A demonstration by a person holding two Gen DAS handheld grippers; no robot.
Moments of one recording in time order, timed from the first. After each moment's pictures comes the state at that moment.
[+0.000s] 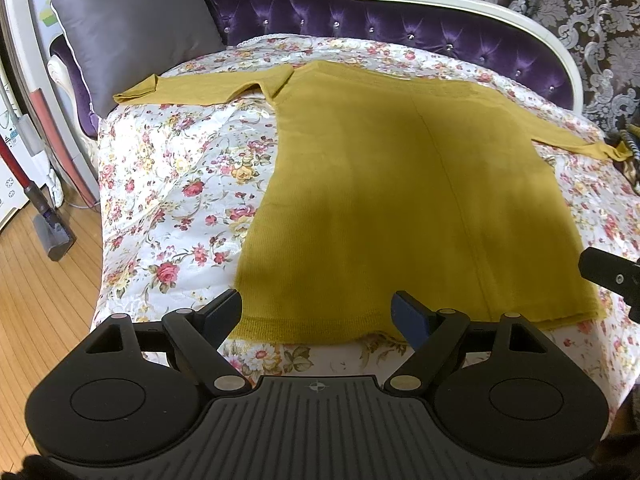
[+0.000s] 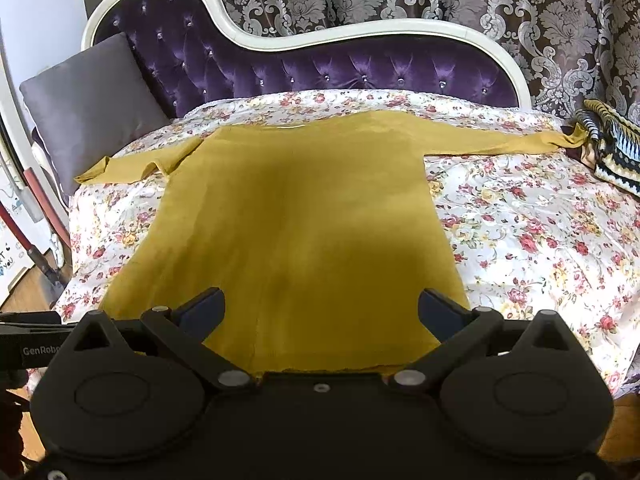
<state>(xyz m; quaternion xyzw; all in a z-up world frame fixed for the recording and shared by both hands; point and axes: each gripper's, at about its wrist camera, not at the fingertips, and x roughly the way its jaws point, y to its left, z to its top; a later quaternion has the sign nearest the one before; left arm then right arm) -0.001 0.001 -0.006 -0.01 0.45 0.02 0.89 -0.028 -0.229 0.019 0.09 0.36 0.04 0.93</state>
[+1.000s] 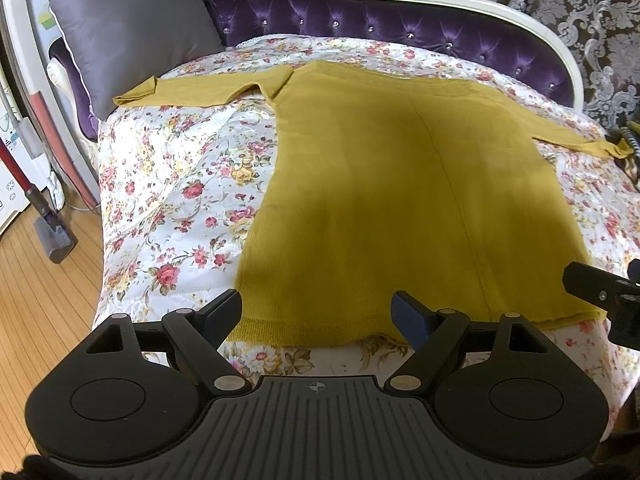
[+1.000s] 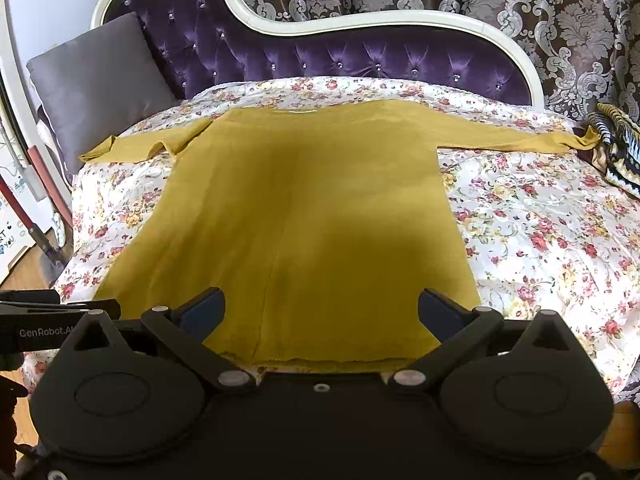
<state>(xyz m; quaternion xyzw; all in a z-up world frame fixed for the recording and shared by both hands) 0.000 0.002 -0.006 -0.01 0.44 0.02 0.90 -0.026 -0.216 0.013 0.07 0.37 0.05 0.92</state>
